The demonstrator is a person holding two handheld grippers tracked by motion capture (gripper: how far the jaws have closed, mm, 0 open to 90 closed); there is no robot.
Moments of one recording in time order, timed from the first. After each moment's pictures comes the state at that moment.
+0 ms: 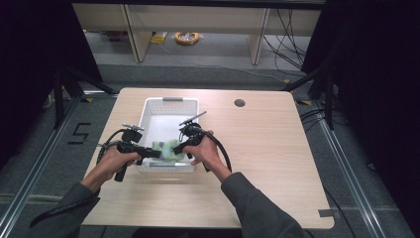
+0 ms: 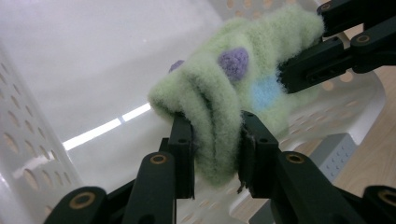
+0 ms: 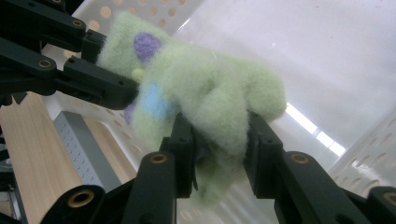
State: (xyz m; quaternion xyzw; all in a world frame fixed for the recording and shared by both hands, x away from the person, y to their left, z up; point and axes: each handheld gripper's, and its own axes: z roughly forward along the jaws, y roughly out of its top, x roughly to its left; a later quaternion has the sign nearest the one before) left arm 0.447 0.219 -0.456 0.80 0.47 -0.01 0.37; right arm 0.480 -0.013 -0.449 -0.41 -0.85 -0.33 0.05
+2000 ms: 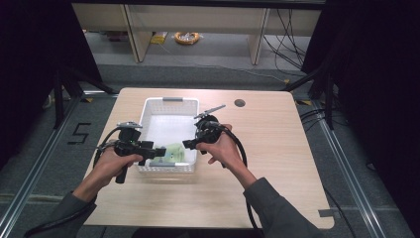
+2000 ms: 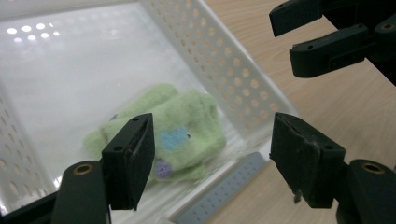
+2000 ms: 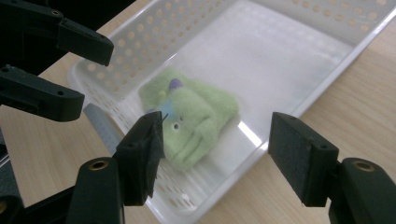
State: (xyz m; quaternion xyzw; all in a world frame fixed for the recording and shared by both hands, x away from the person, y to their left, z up) left arm 0.412 0.201 -0.411 0.78 0.45 0.04 0.43; right arm 0.455 -0.060 -0.395 -0.39 -0.84 -0.37 -0.03
